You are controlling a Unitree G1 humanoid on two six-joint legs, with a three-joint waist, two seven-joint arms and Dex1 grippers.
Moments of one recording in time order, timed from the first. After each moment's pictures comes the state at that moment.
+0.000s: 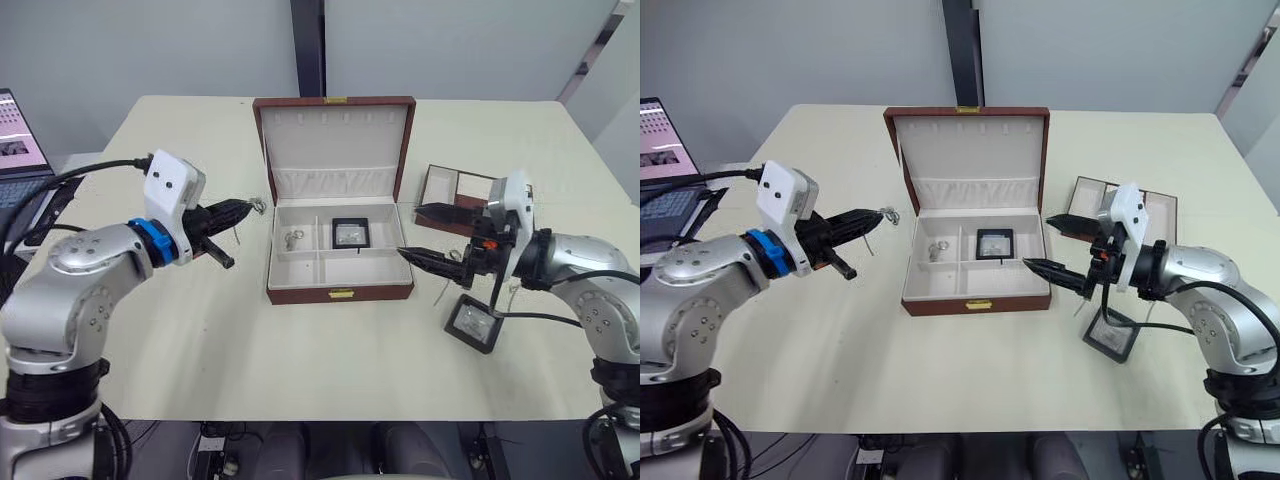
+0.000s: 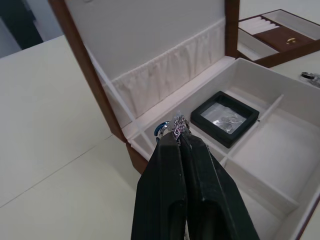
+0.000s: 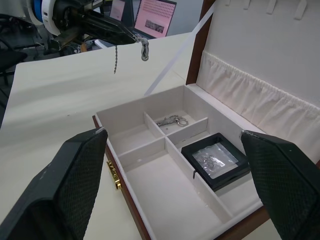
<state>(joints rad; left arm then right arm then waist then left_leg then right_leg) -0.46 0.83 0.19 -0.38 -0.57 0.86 -0.75 -0.39 -0.72 -0.10 -0.41 0.67 0.67 0.88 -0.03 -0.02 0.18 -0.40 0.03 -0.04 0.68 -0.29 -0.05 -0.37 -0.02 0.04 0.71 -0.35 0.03</state>
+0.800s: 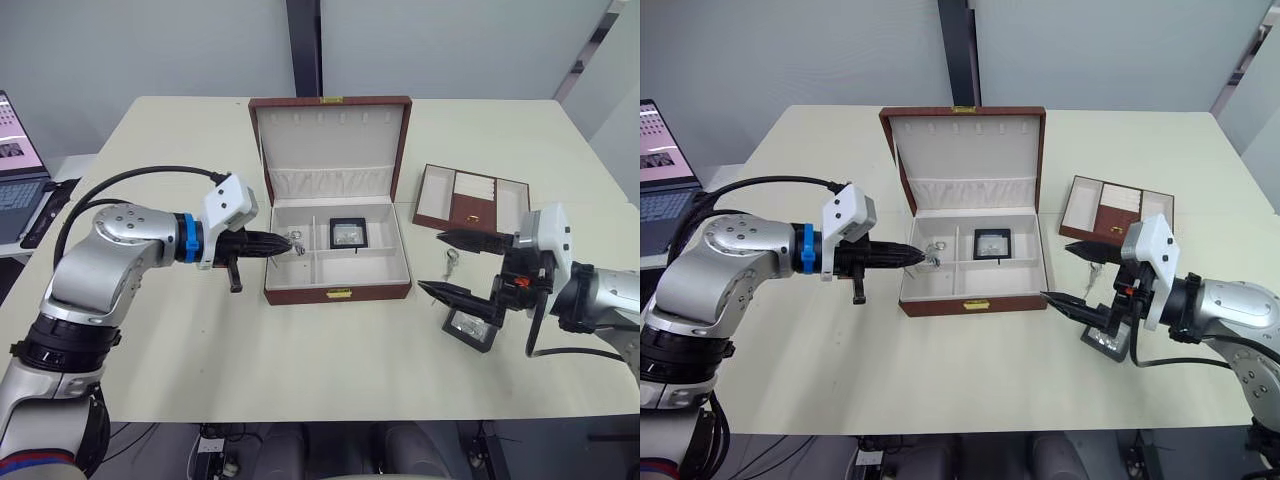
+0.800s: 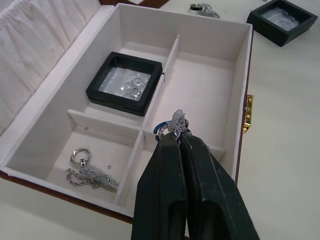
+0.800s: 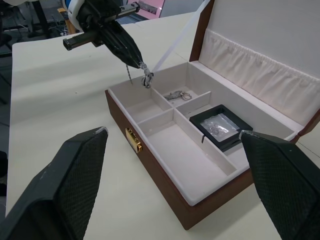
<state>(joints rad) -0.59 0.89 -0.12 -0.12 -0.41 0.62 -1.15 -0.17 -0.81 -0.25 -0.64 0.77 0.73 0.80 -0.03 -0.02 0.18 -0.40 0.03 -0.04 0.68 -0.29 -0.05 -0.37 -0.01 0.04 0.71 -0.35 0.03</state>
